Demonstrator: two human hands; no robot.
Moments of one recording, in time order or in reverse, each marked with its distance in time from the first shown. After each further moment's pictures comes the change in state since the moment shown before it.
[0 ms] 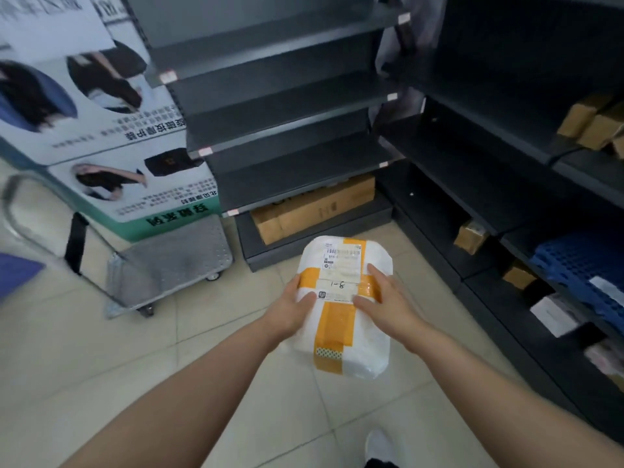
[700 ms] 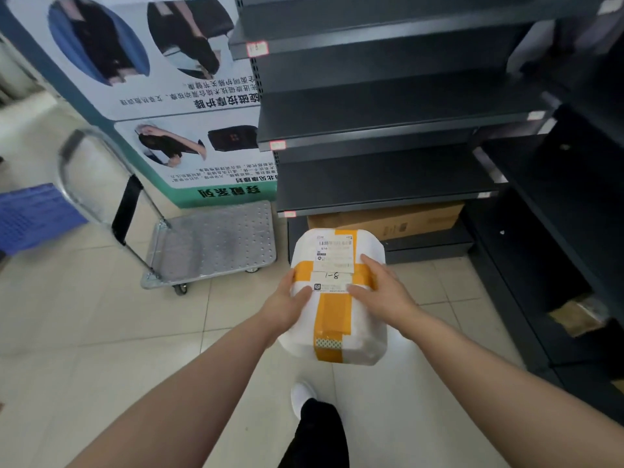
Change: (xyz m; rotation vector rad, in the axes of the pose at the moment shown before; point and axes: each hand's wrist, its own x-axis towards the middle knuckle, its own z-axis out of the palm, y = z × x) left_hand 0.170 -0.029 -0.165 -0.246 0.191 -0.174; right_hand 0.238 -0.146 0.095 -0.077 -0.211 -0.111
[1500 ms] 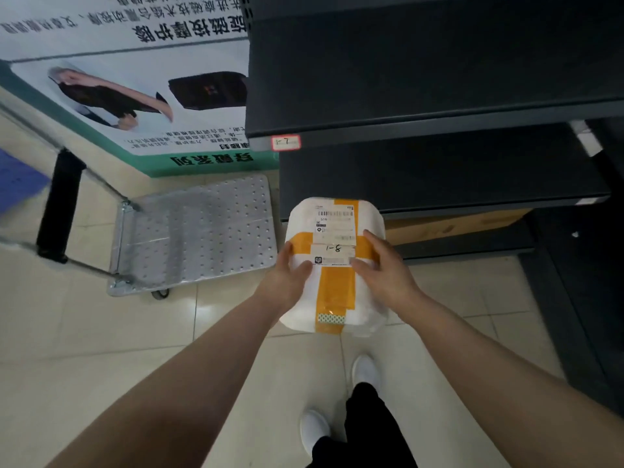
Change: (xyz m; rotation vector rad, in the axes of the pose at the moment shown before) left_hand 0.327 0.044 -0.086 -0.011 0.040 -0.124; right_hand 0.327 -0.042 0.058 0.112 -0.014 0.099
